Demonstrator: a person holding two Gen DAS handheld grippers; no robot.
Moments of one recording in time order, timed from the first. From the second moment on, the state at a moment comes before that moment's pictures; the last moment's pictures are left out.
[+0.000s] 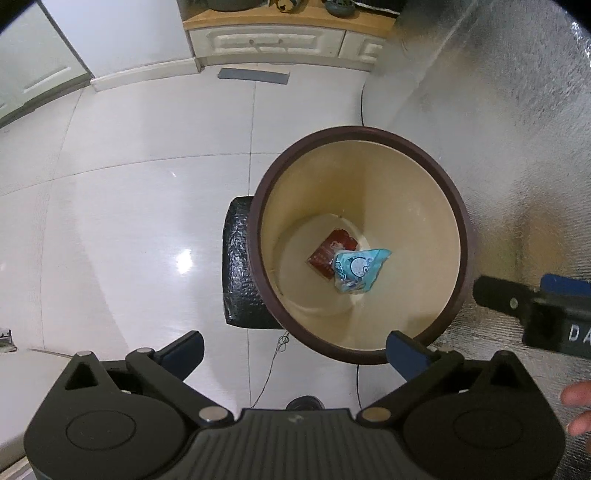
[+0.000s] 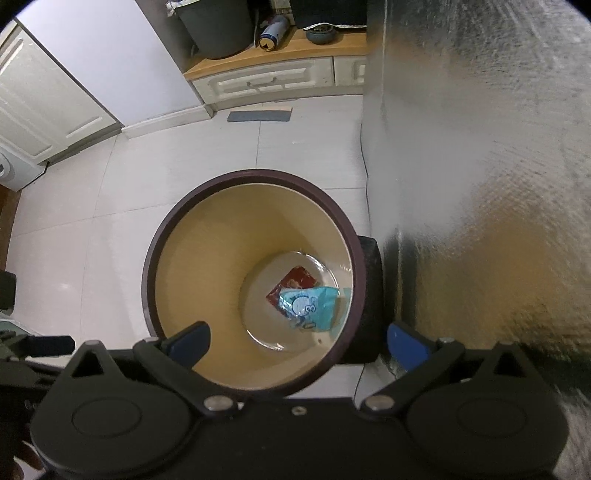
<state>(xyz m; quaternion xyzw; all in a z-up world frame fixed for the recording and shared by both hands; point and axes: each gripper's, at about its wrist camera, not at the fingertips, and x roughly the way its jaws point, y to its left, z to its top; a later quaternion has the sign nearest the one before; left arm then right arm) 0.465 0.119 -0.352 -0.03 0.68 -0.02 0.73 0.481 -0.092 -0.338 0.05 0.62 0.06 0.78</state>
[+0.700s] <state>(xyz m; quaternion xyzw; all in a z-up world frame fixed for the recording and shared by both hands) 0.402 0.137 -0.256 -0.02 0.62 0.01 0.78 0.422 -0.084 -0.255 0.01 0.59 0.06 0.81</state>
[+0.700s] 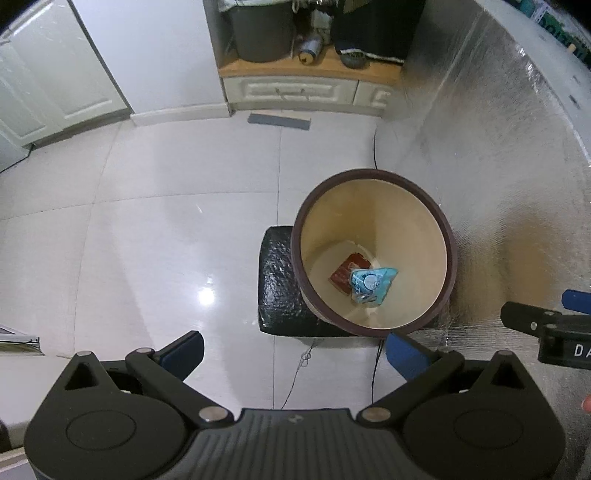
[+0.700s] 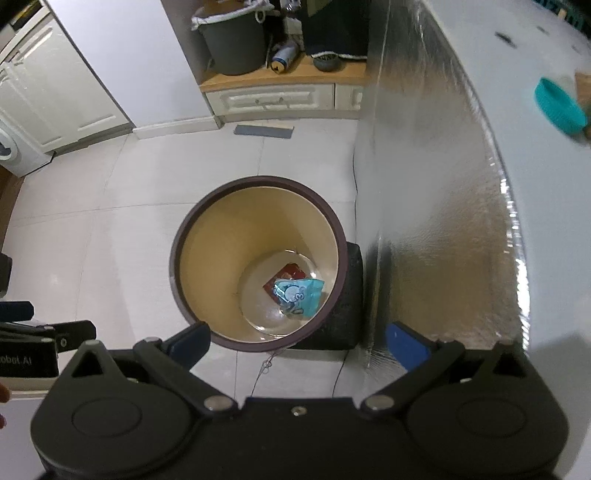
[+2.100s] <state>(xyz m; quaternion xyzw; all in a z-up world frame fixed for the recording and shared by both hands) 0.273 0.036 -0.084 -0.04 0.43 -0.06 0.90 0.246 -0.216 -0.067 0.05 0.41 0.00 0.91</state>
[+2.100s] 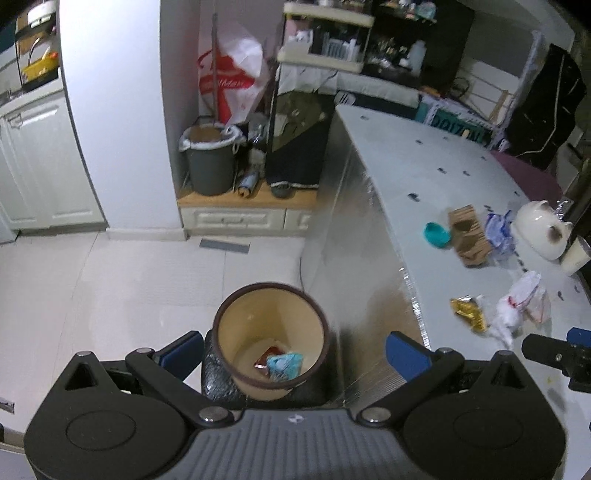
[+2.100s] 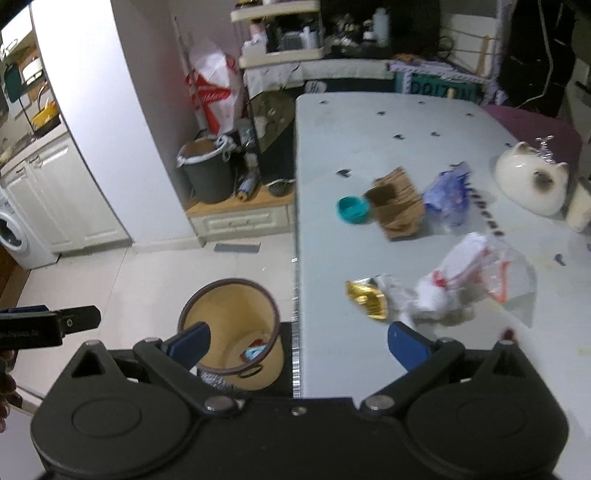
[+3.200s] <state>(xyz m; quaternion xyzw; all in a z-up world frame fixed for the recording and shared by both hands) 0.238 -0.143 -0.085 -0.06 0.43 -0.04 0.90 0.333 -0.378 -0.155 0.16 0.46 -0.06 0.87</state>
